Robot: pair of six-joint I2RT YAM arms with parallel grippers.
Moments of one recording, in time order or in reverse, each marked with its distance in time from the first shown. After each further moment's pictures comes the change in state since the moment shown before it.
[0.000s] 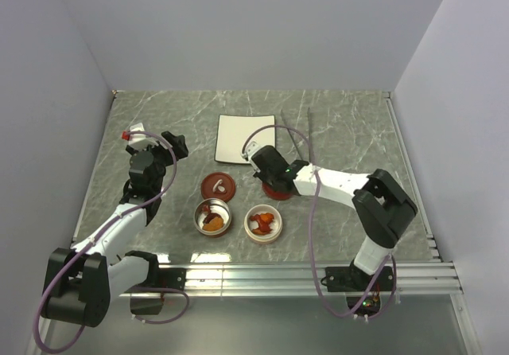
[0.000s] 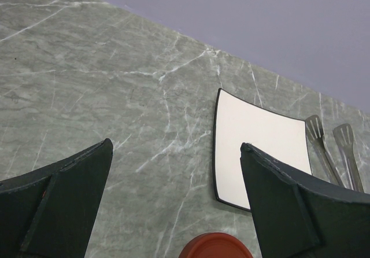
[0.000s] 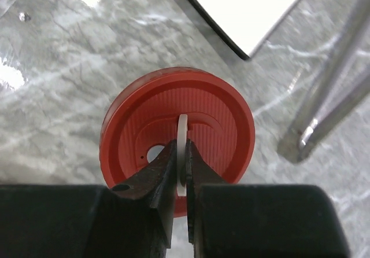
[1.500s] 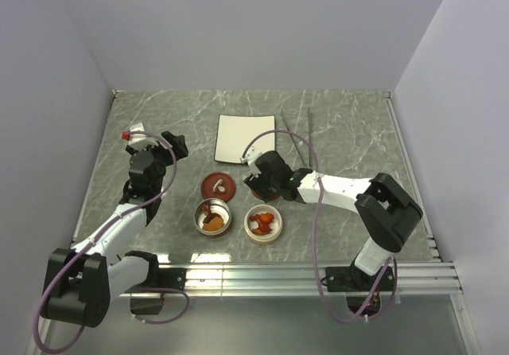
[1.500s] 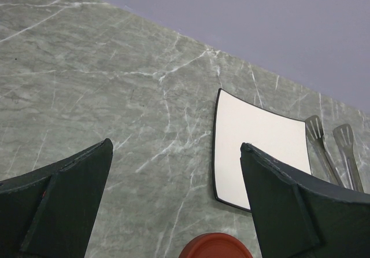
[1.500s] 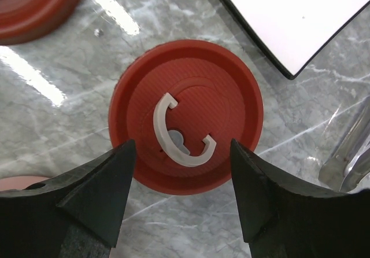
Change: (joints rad) left arm 0.000 -0.001 0.000 0.000 -0.001 0.000; right arm 0.013 -0.066 -0.116 0.170 -0.143 0.032
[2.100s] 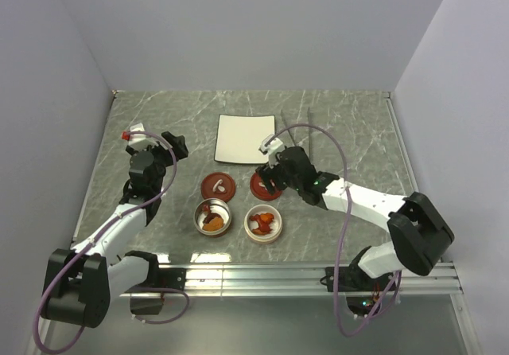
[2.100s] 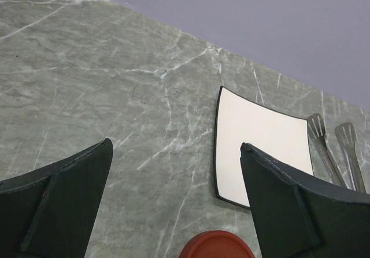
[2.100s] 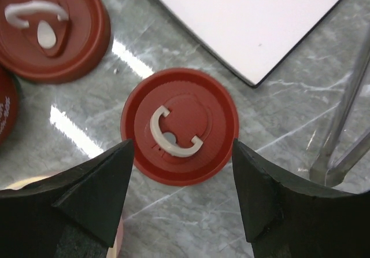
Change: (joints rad) left arm 0.000 -0.003 0.000 -0.013 -0.002 0.000; right arm -0.100 -0.237 -0.150 0.172 -0.137 0.090
